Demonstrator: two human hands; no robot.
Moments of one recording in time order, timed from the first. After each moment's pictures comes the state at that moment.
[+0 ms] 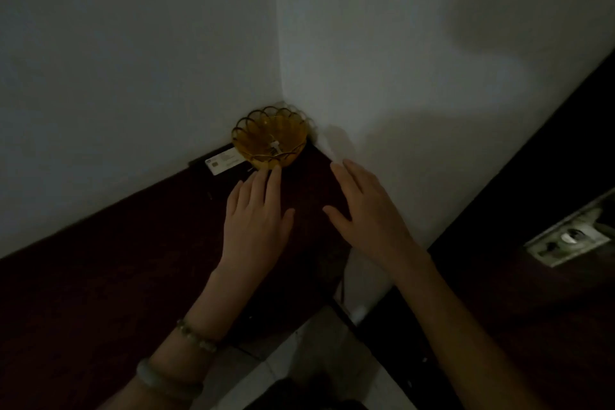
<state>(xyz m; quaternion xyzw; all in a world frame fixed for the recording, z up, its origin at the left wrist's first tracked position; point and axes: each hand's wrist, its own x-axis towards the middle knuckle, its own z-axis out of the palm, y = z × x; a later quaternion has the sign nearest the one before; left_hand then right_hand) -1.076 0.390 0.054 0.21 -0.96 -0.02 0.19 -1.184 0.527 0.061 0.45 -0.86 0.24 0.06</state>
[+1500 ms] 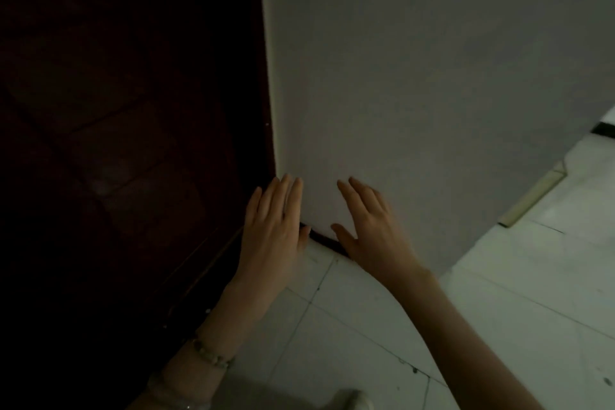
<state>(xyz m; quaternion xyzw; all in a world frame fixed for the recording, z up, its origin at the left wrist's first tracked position) -0.751 0.821 0.070 -0.71 -0.67 -0.18 0.08 -0.590 0.861 0.078 -0.46 -0.86 0.04 0.23</state>
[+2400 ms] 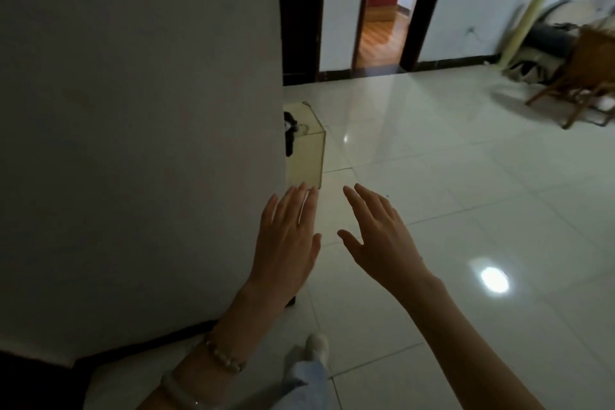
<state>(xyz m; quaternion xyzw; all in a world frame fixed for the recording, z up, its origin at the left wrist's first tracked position) -0.311 1.041 0.051 -0.94 -0.31 -0.16 0.00 -0.177 0.954 0.056 -0.77 -0.59 -0.05 0.21</state>
